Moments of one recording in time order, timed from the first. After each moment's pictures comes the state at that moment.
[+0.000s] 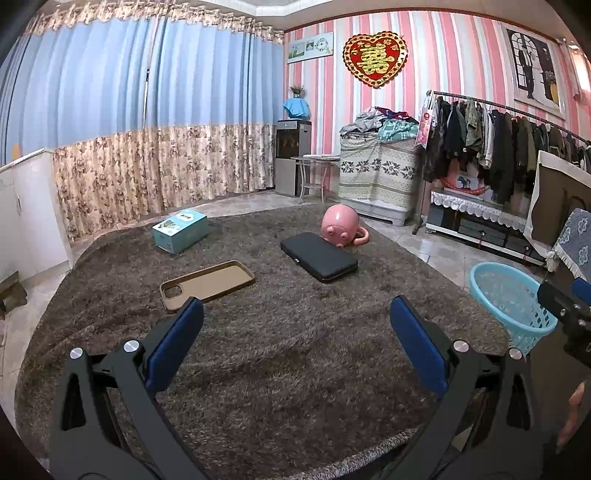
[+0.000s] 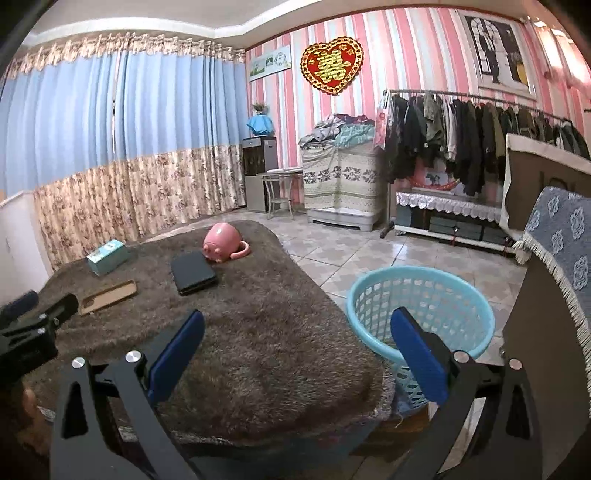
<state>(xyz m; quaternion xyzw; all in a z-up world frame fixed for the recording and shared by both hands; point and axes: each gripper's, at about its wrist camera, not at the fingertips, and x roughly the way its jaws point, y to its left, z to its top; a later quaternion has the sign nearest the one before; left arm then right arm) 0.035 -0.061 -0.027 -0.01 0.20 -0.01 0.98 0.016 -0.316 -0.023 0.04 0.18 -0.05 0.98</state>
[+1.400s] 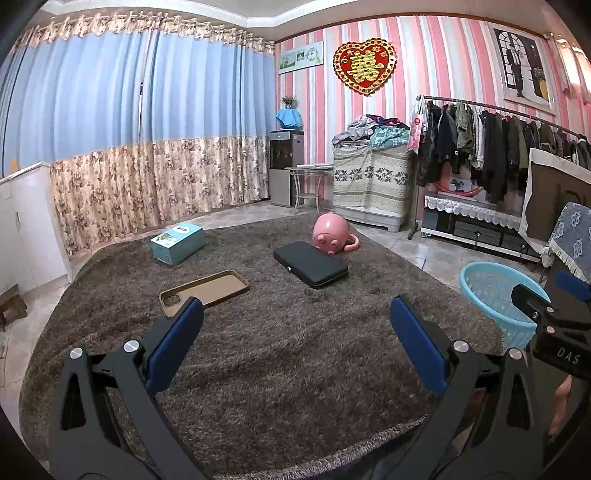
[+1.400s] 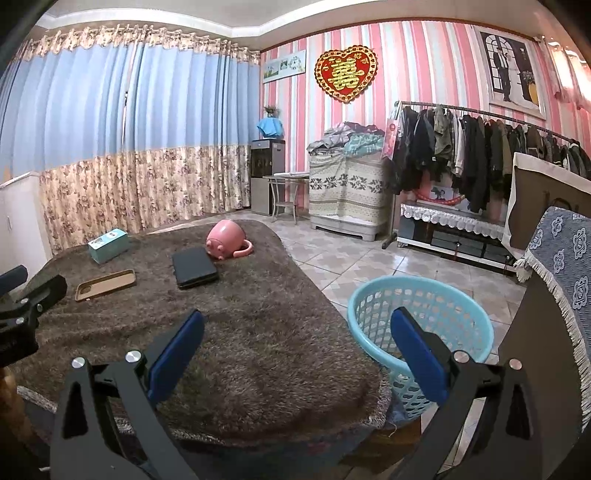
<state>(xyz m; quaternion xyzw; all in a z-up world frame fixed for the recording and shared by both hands) 0.016 -0.068 -0.012 0.01 0.18 -0.02 0.98 0.015 -0.315 -0.027 0.01 0.17 -0.04 0.98</state>
